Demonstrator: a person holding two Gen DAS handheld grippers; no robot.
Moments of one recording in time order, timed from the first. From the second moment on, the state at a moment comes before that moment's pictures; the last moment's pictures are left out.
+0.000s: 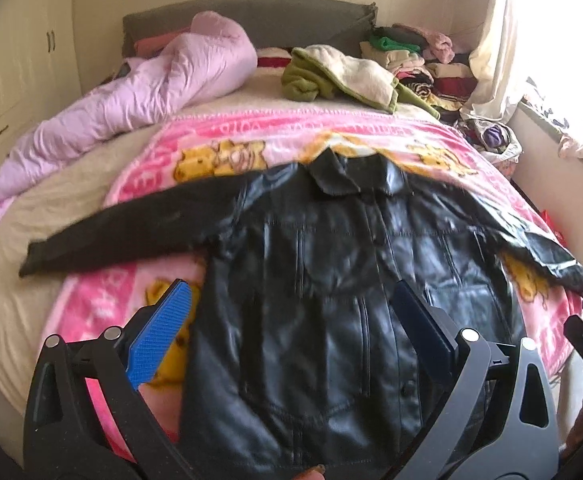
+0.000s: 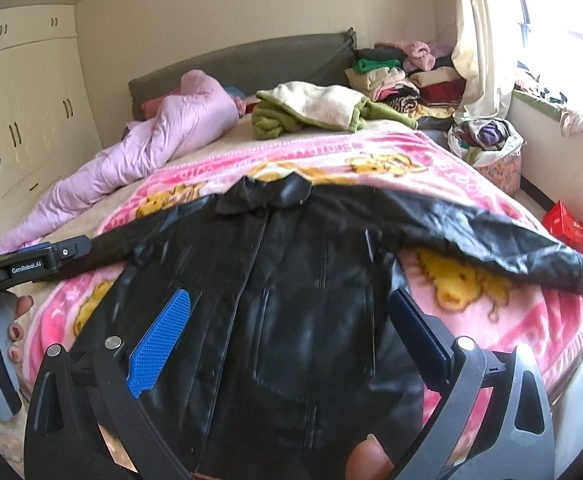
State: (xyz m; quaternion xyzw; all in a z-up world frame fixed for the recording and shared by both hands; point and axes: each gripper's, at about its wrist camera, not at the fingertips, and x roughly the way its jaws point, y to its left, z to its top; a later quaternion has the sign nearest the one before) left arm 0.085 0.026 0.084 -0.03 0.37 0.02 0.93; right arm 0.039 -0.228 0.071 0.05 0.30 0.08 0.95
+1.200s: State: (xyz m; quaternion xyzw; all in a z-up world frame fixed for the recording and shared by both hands) left arm 0.254 -0.056 0.119 -0.02 0.36 -0.04 0.93; right arm 0.131 -0.442 0.119 0.23 0.22 -0.13 0.94
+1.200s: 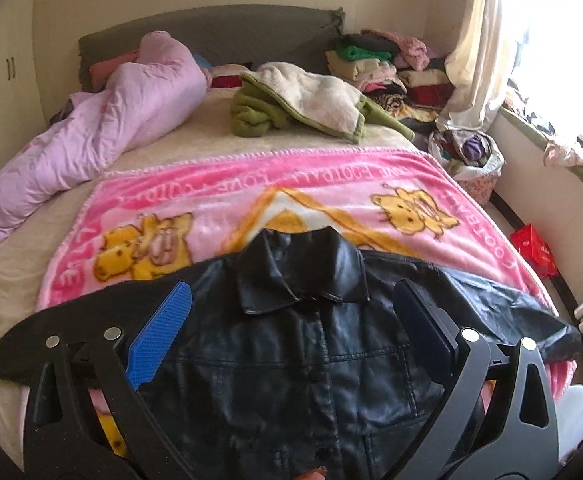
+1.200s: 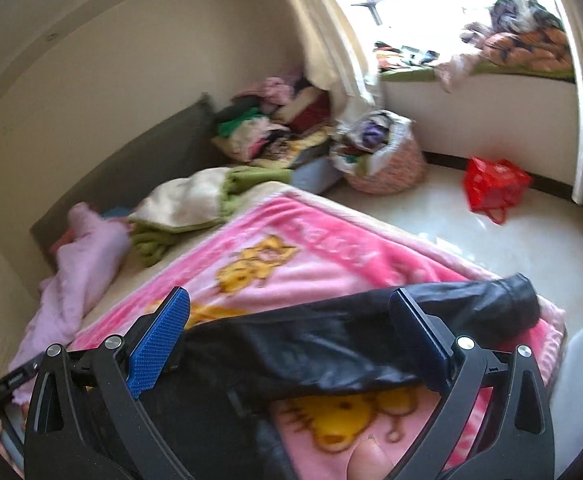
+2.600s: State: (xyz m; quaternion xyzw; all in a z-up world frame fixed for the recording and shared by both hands) left arm 0.280 -0.178 -0.035 0.05 0.46 -0.13 0.88; right arm 0.127 -0.615 -0.052 0.47 0.24 -0.21 0.82
